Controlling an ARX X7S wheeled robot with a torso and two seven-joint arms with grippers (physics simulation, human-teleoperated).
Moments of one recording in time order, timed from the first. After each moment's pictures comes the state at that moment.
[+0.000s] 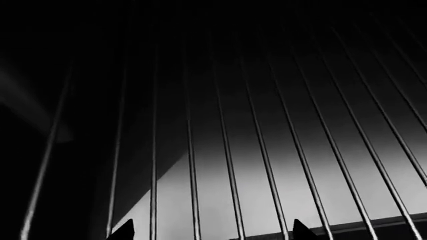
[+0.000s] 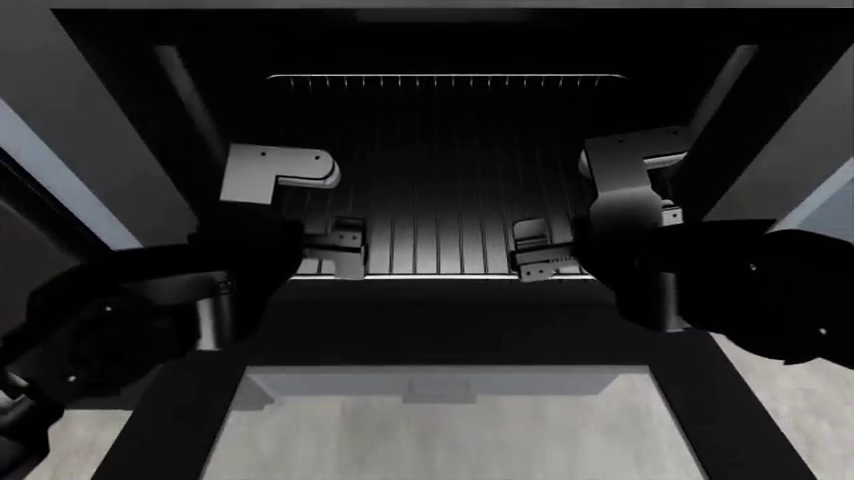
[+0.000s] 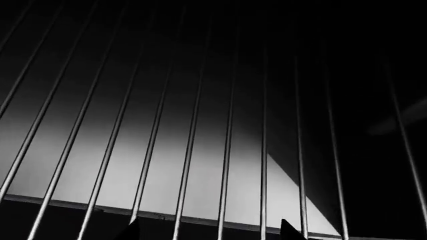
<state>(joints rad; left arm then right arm) -1.24 -0.65 1.13 -0.06 -1.53 -0.51 -0.74 1.66 0.70 -1.80 0.08 1.89 0.28 0.74</state>
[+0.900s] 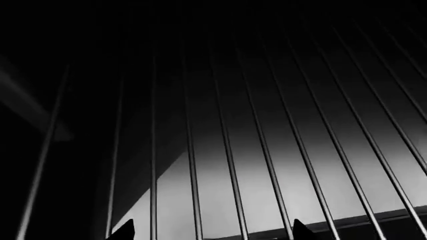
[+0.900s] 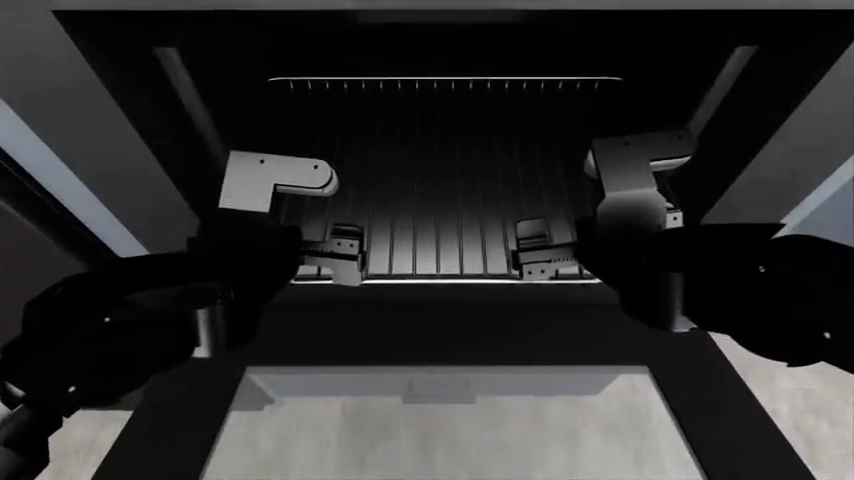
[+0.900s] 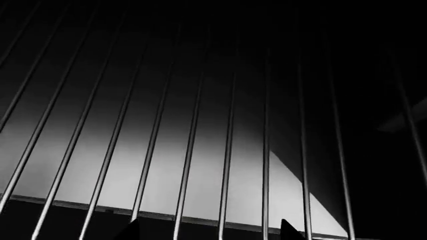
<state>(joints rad) -1.19 -0.66 1.09 -0.05 -1.47 -0.53 -0.70 1.61 0.72 -1.73 0.10 1.86 0.31 0.69</state>
